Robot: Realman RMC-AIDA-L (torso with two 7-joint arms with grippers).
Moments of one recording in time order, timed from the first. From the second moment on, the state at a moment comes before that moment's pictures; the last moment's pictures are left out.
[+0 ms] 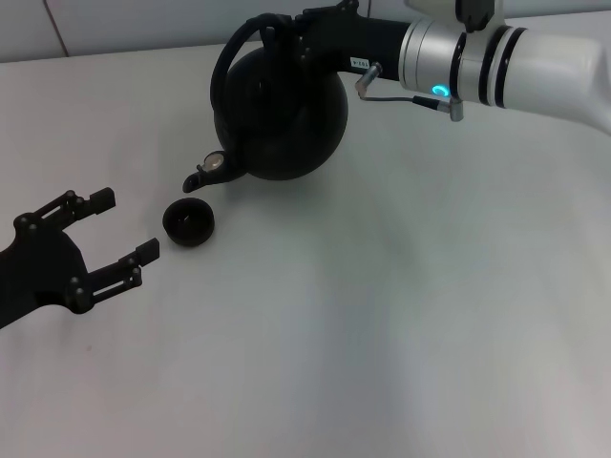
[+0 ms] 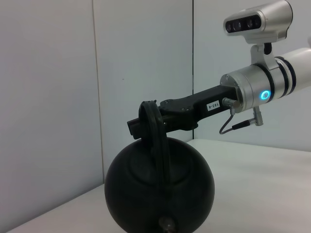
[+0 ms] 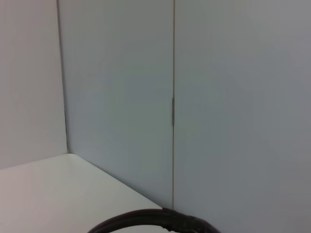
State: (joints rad) left arm -0.20 -2.06 1.05 0.71 1.48 1.43 -0.97; right arm 0.83 2.09 -1.08 -0.40 -1.41 -0.87 1.12
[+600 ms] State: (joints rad) left arm -0.20 -2.06 1.05 0.71 1.48 1.43 -0.96; right arm 0.83 2.09 -1.12 -0.40 -1.41 -0.85 1.12
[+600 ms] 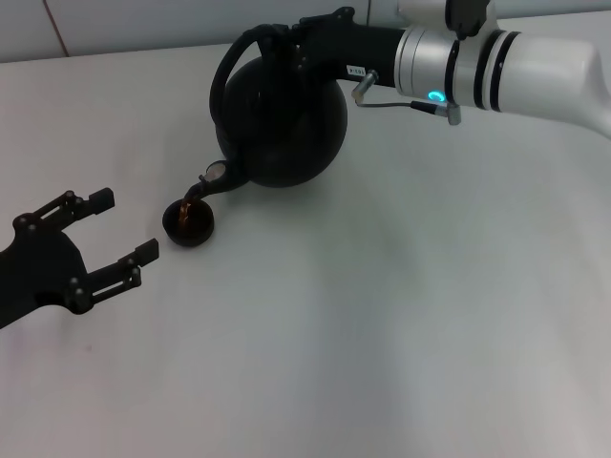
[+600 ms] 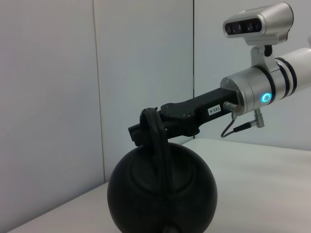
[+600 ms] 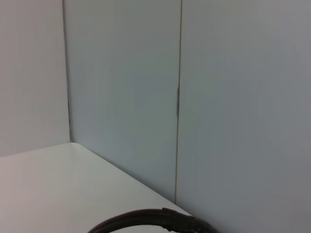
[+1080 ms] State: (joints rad) left arm -0.20 -2.06 1.04 0.70 1.48 1.43 -0.96; right arm 0.84 2.09 -1.12 -0.40 -1.41 -0.85 1.12
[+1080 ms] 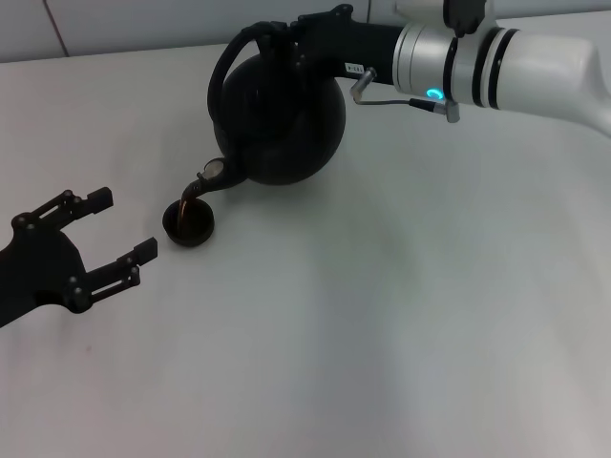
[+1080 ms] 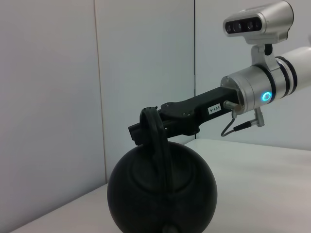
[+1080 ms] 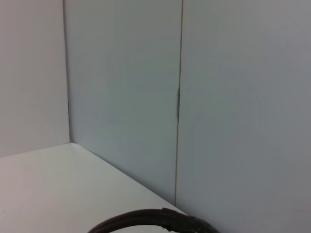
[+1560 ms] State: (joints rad) left arm -0.21 -2.06 1.04 0.70 1.48 1.43 -0.96; right arm 0.84 2.09 -1.13 -0.40 -1.41 -0.83 1.12
